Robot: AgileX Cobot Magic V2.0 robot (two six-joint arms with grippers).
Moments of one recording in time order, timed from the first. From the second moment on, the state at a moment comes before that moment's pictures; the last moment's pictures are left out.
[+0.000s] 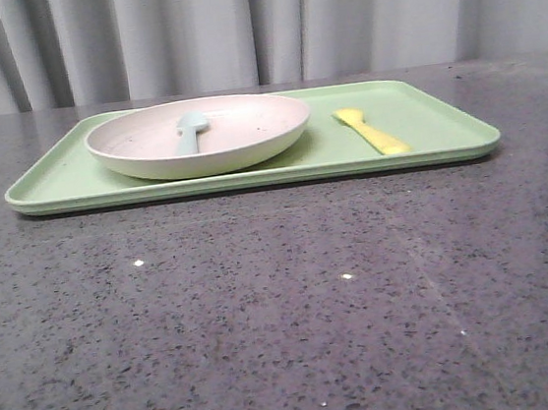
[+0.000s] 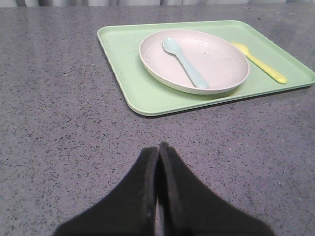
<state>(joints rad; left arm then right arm) -0.23 0.28 -0.54 -0.23 0.74 0.04 0.47 0.37 -0.59 -0.12 0.82 0.37</state>
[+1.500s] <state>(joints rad) 0.02 0.00 0.00 -0.14 0.13 0.12 0.47 0.37 -0.59 -0.12 0.82 0.37</state>
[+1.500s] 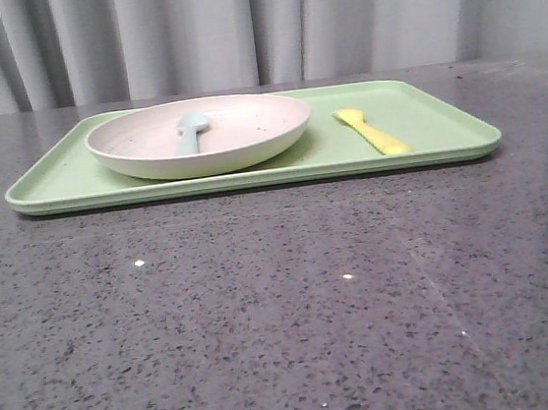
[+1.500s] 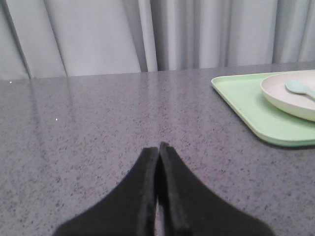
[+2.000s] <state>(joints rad) 0.03 0.00 0.00 -0.14 0.15 0.09 0.47 0.36 -0.59 -0.12 0.82 0.37</state>
